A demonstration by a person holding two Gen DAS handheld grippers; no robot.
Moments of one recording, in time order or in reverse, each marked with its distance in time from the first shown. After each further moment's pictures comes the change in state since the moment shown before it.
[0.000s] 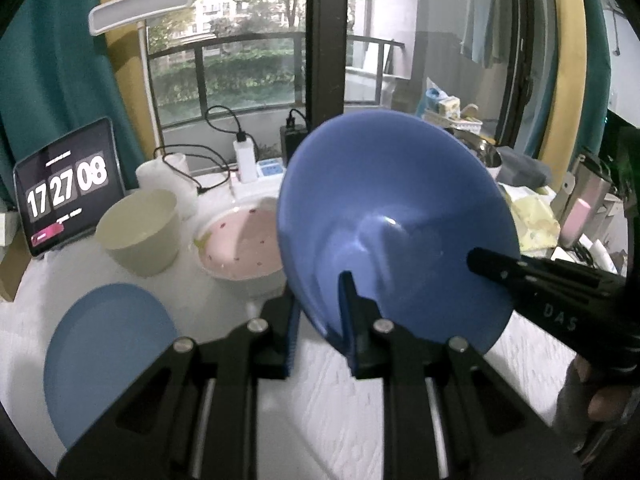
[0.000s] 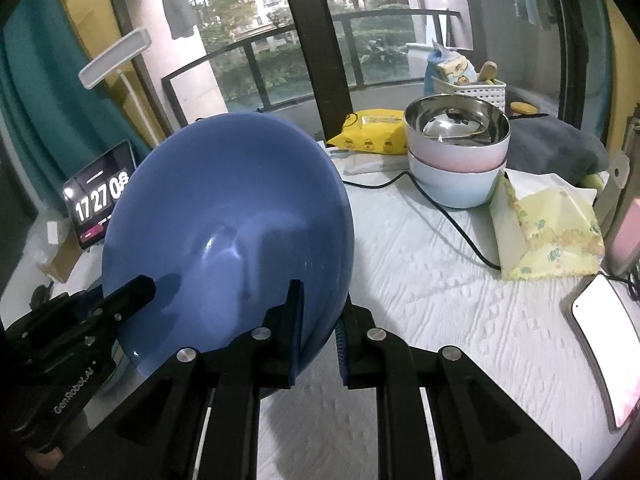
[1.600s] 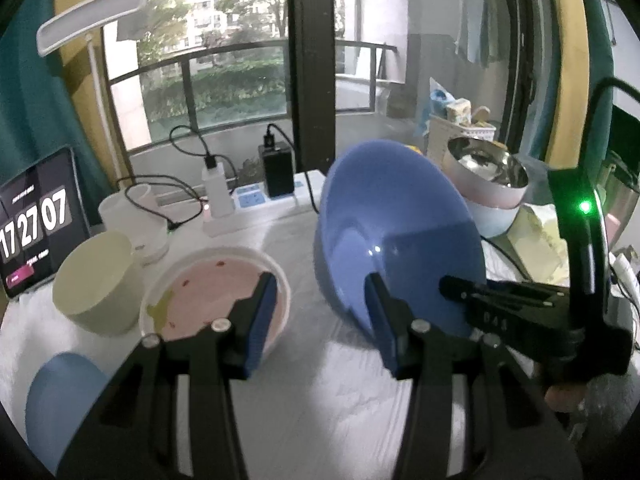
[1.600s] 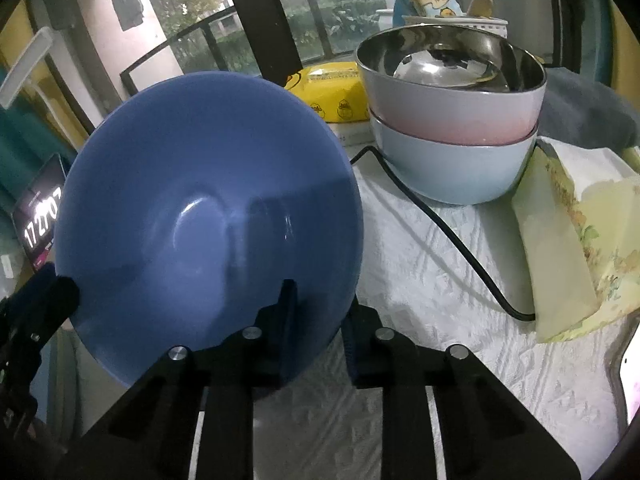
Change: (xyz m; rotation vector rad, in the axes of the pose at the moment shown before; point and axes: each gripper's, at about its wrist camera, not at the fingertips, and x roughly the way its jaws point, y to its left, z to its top) left arm 0.075 -0.015 0.041 0.058 -0.044 -0.002; right arm 0.107 -0.052 0.036 0.099 0.094 -0.048
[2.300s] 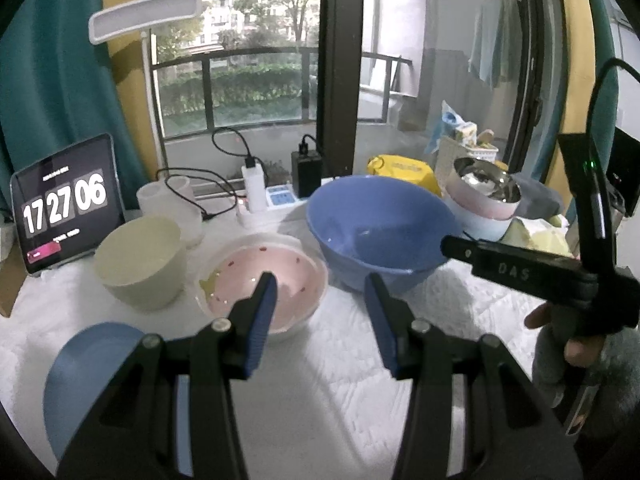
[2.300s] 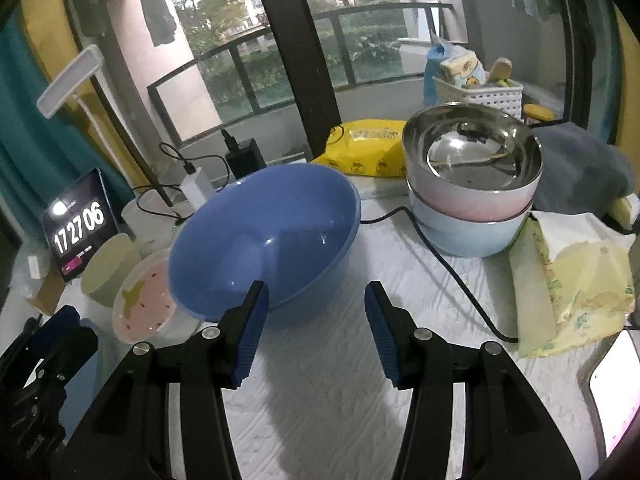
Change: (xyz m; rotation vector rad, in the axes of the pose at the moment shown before) left arm -0.051 0.031 -0.011 -0.087 -0.016 0.010; right arm -0.041 0.027 0.016 -0.054 -0.084 0.044
